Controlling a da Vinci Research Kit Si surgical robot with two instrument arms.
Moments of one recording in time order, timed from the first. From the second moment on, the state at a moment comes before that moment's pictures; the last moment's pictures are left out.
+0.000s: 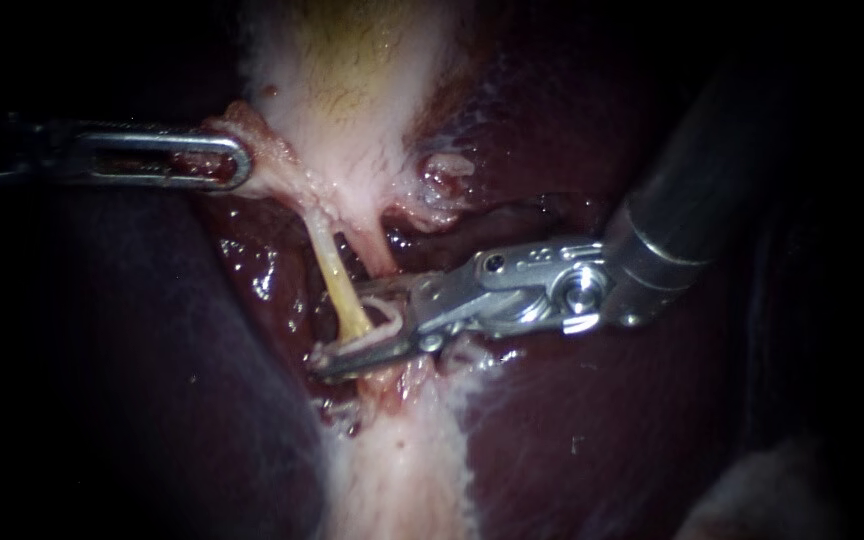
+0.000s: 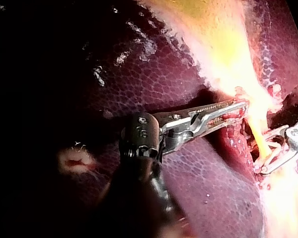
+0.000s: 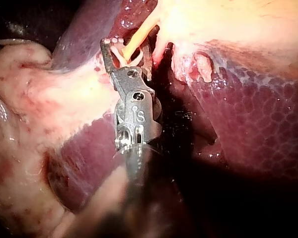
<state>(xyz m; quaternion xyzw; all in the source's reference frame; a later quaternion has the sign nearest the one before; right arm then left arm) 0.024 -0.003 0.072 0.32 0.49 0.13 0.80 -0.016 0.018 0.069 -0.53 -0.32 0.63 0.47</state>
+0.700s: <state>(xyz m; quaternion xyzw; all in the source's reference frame) 0.025 -0.005 0.069 0.34 0.52 0.12 0.78 -0.016 0.018 0.069 -0.53 -0.32 0.63 0.47</state>
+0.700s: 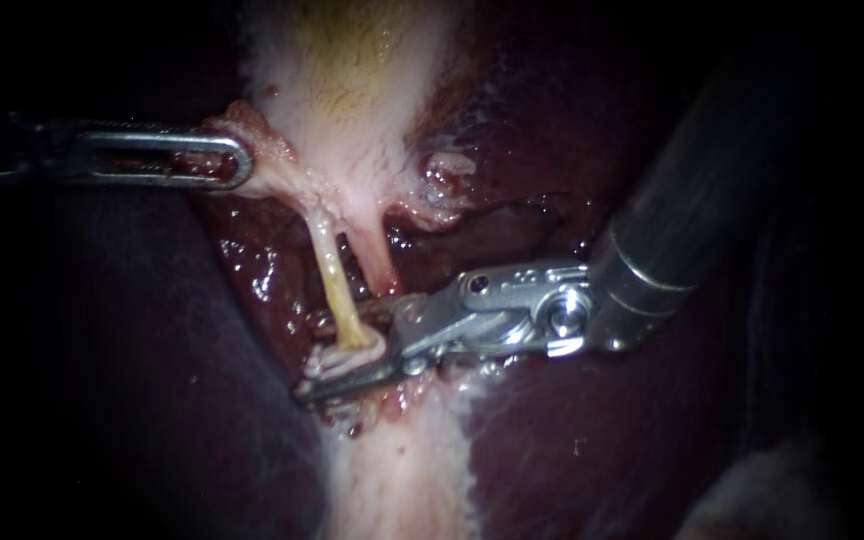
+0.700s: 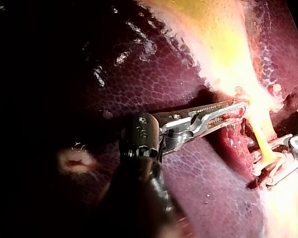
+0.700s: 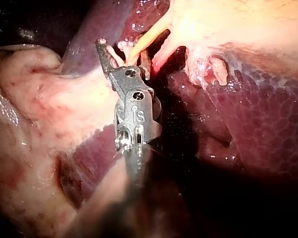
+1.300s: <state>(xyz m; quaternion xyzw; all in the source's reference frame) 0.026 -0.006 0.063 0.38 0.54 0.10 0.75 -0.016 0.018 0.069 -0.53 -0.32 0.63 0.47</state>
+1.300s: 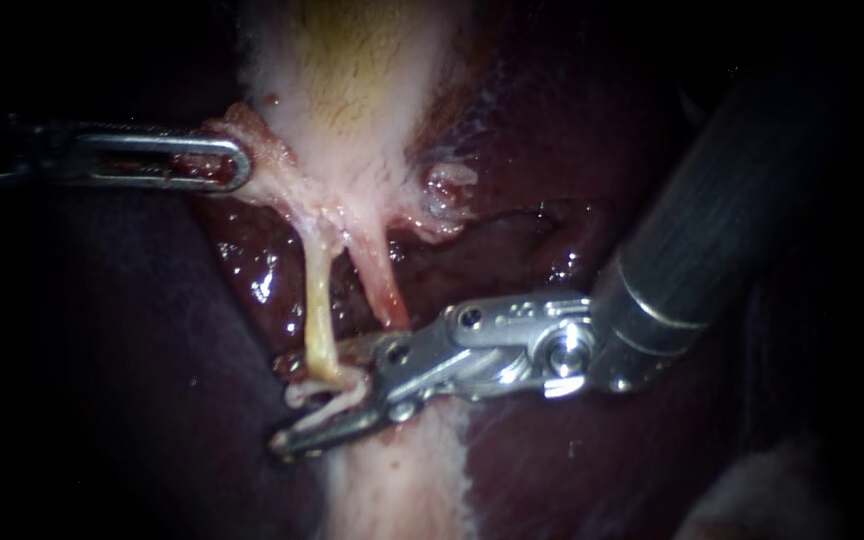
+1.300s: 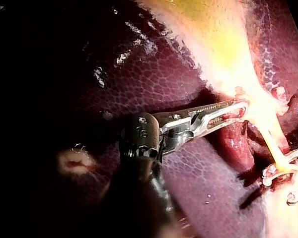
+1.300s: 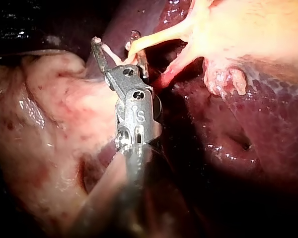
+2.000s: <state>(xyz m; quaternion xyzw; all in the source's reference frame) 0.026 -0.006 0.065 0.38 0.54 0.11 0.74 -0.016 0.018 0.069 -0.53 -0.33 0.63 0.47</state>
